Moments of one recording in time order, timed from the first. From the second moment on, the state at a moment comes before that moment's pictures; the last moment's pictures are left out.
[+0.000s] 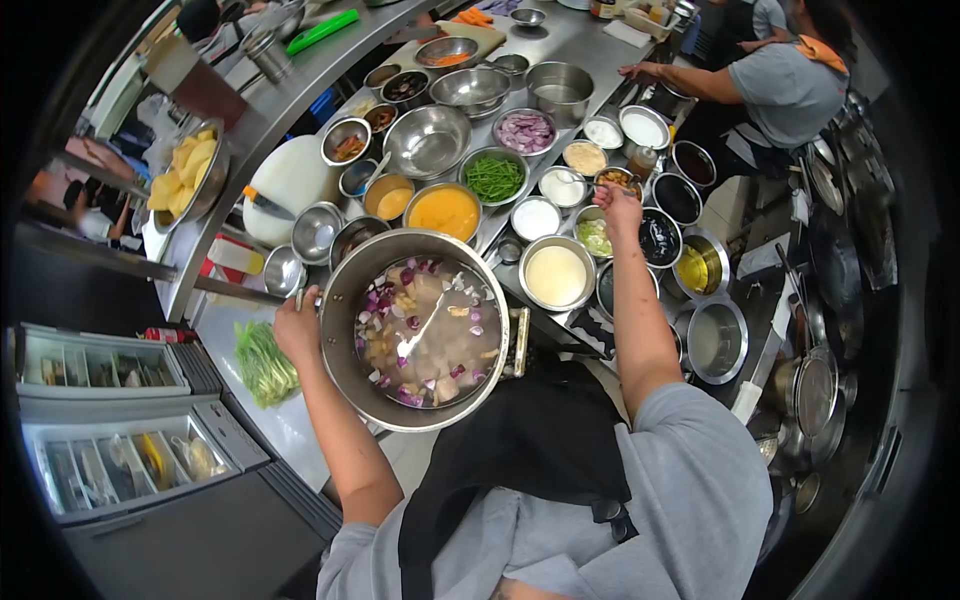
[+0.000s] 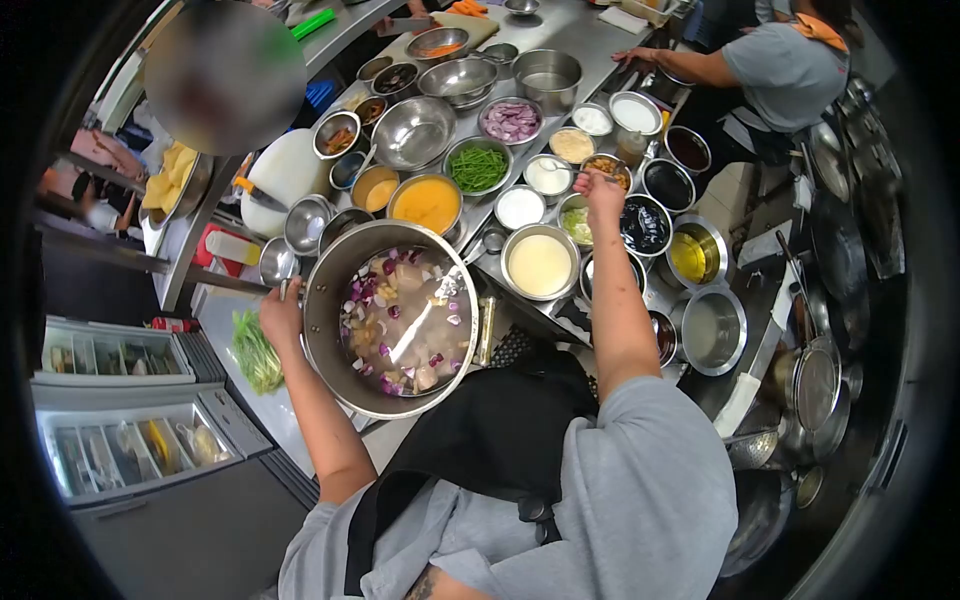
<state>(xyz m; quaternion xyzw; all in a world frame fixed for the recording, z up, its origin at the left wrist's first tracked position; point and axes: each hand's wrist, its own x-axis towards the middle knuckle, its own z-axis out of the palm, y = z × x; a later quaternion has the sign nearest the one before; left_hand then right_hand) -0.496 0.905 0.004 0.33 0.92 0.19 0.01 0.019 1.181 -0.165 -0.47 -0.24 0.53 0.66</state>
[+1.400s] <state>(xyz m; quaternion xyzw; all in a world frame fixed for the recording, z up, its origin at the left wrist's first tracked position) -0.484 0.903 0.014 0.37 0.90 0.22 -0.01 0.011 1.156 -0.156 -0.51 -0.41 0.43 0.62</state>
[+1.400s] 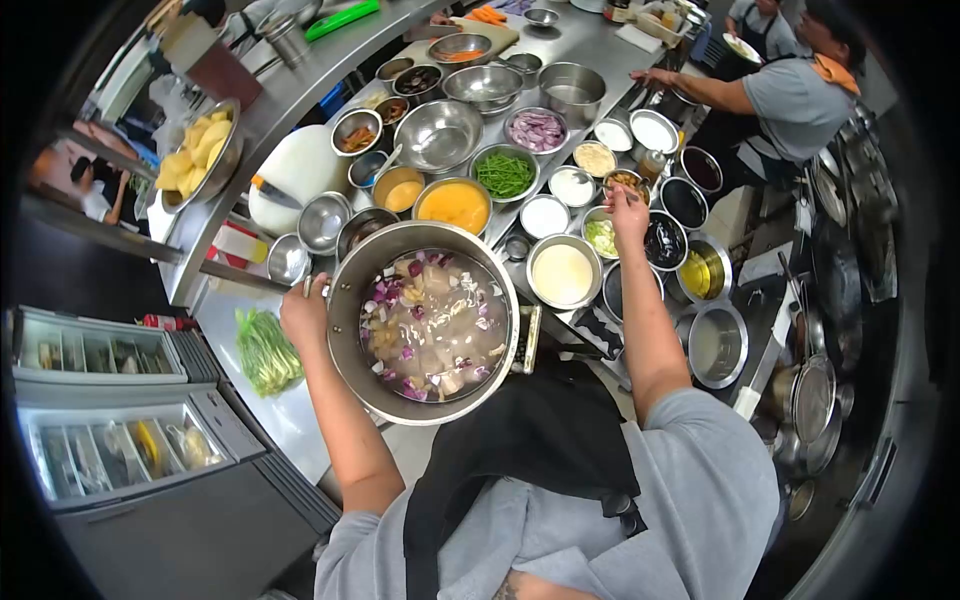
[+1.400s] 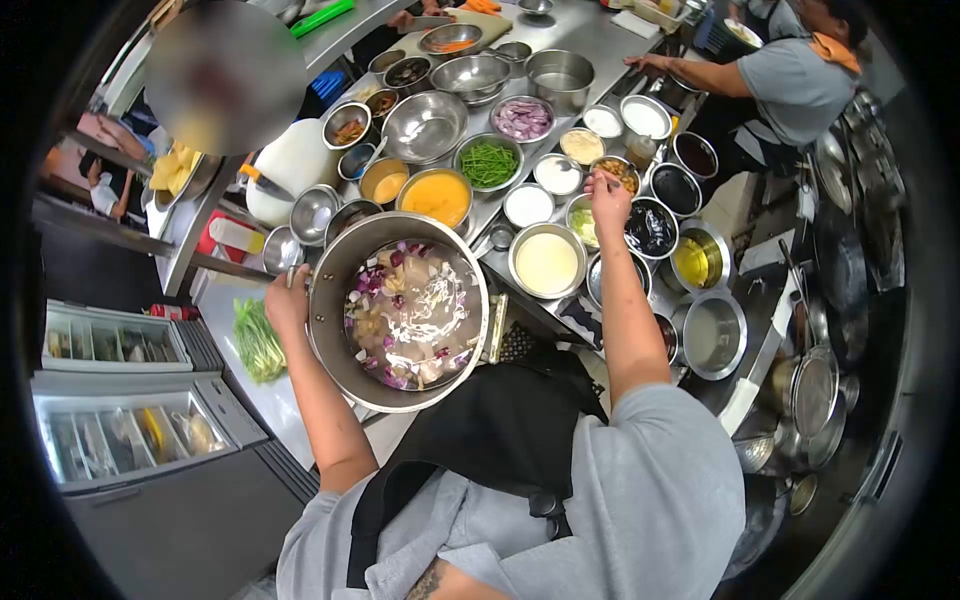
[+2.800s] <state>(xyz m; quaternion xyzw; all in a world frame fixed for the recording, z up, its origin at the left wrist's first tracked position) -0.497 0.900 0.001 0.34 0.91 0.22 0.00 -0.093 1.027 -0.009 -0.34 -0.46 0.65 0.50</state>
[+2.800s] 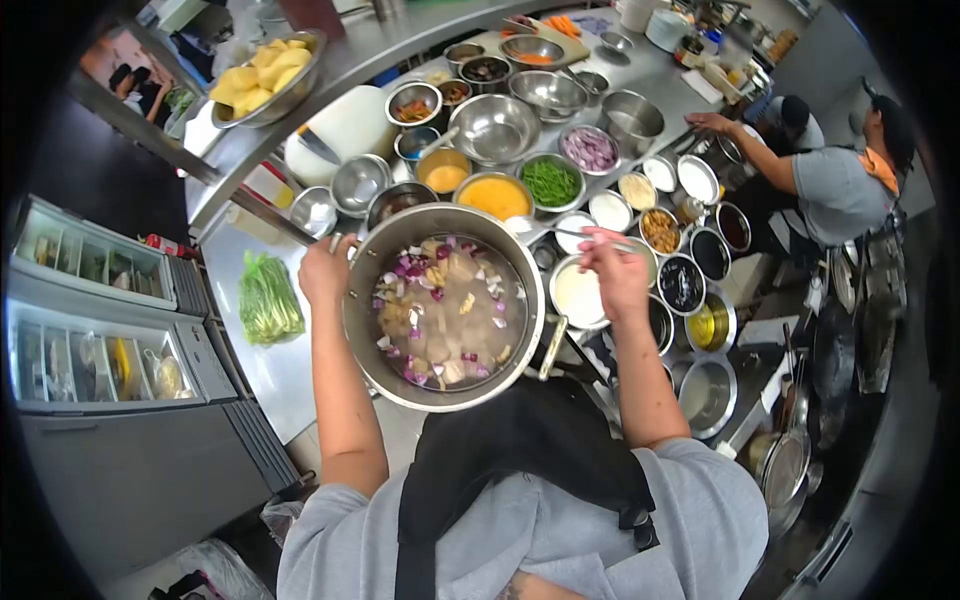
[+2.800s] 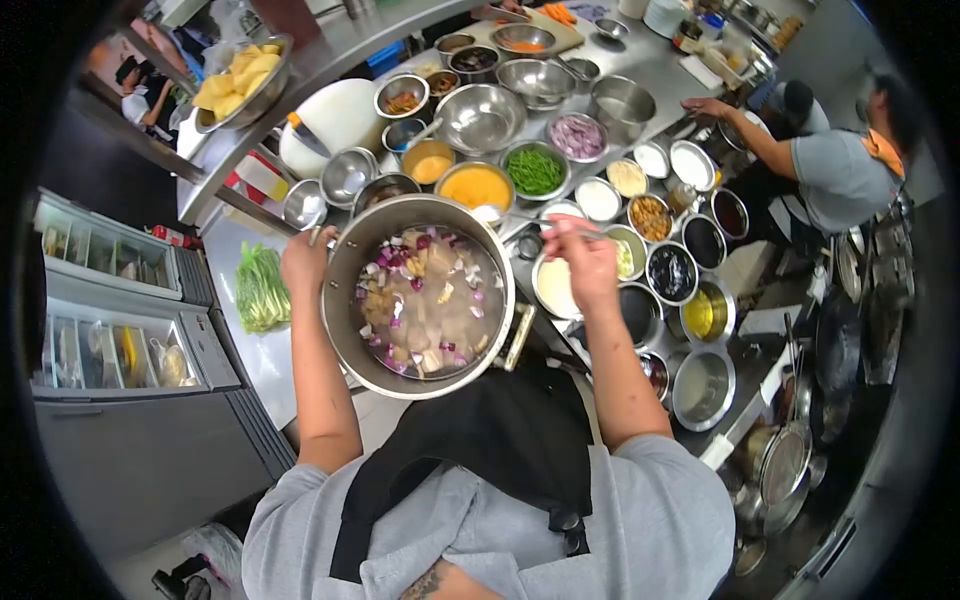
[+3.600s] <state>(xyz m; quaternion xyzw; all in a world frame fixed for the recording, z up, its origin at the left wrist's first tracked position) -0.498 0.904 0.000 0.36 0.91 0.19 0.02 -0.009 1.111 -0.192 -0.48 -0.57 0.45 0.48</state>
